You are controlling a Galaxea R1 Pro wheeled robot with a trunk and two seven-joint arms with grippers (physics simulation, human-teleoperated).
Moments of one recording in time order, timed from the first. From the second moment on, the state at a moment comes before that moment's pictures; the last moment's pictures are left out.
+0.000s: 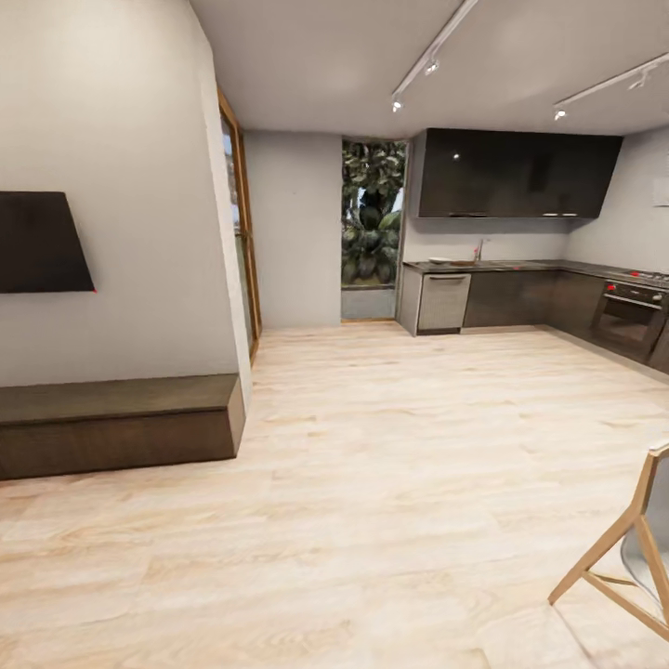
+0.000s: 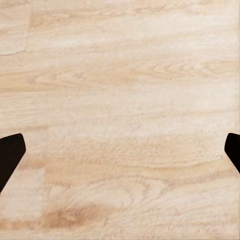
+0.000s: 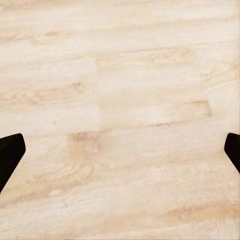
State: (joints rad) left arm 0.00 0.05 0.01 -0.35 0.02 -0.44 0.09; right arm -0.03 0.03 0.01 -0.53 0.00 -0.29 0.00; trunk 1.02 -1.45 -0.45
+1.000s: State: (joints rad) left arm 0.00 0.05 0.01 -0.35 0.02 -0.44 0.09; right arm -0.03 0.03 0.01 -0.53 0.00 -0.29 0.00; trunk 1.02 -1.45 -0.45
